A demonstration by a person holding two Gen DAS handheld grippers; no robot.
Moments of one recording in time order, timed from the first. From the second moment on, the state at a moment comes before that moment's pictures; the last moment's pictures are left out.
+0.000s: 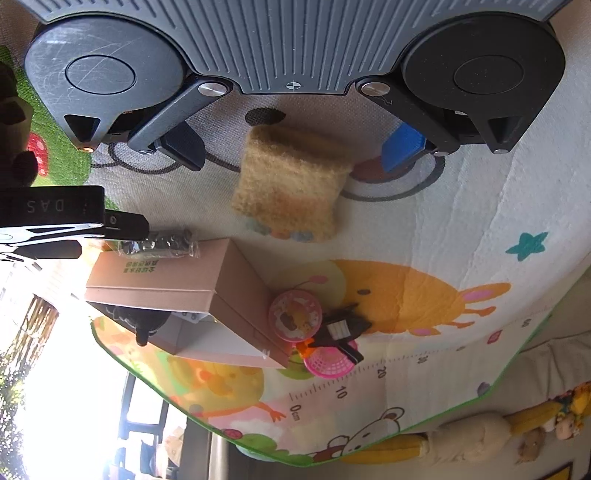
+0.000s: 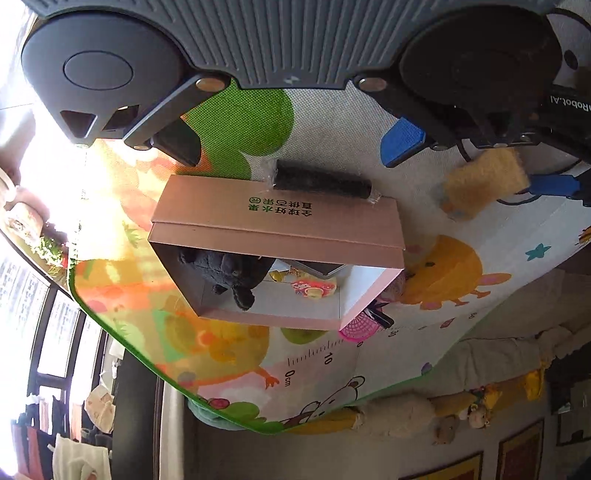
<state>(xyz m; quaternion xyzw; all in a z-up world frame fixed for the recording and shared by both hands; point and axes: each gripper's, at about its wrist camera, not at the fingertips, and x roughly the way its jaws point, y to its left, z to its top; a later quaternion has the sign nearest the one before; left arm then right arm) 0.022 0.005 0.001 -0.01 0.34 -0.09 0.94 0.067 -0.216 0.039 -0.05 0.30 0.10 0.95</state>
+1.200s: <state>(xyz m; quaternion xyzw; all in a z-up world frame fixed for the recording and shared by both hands) 0.053 -0.006 0.003 0.02 0.34 -0.11 0.94 0.026 -0.250 0.017 -0.02 0.35 0.15 0.93</state>
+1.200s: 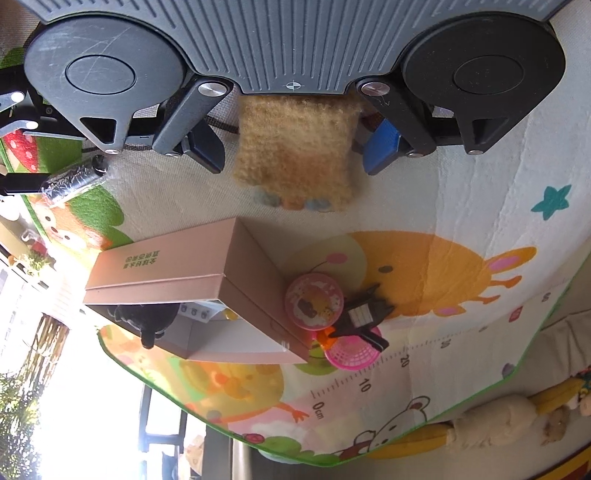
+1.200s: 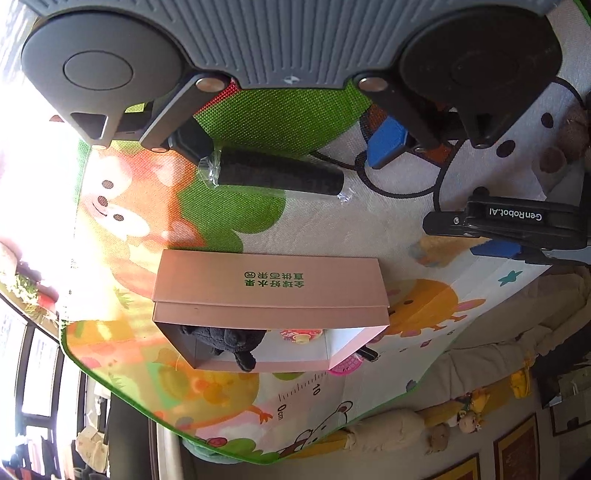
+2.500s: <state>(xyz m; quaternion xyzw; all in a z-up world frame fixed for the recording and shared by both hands) -0.012 -0.011 0.009 0.01 0.34 -0.16 0.93 0.043 -0.227 0.016 -0.05 0.35 0.10 0.93</state>
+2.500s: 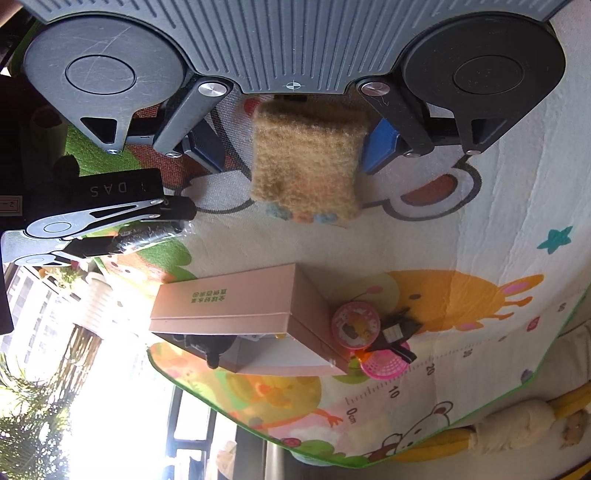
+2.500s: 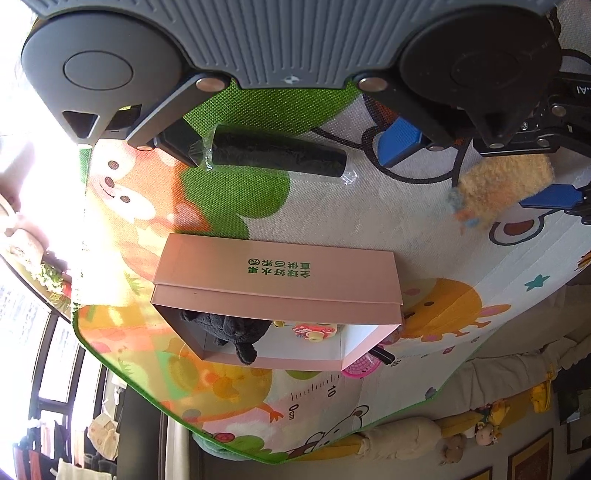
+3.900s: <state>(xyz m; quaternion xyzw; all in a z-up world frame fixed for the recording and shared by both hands) 0.090 -0.082 0.095 0.11 0.19 -0.22 0.95 0.082 -0.287 0.112 -0.04 0.27 0.13 0.95</state>
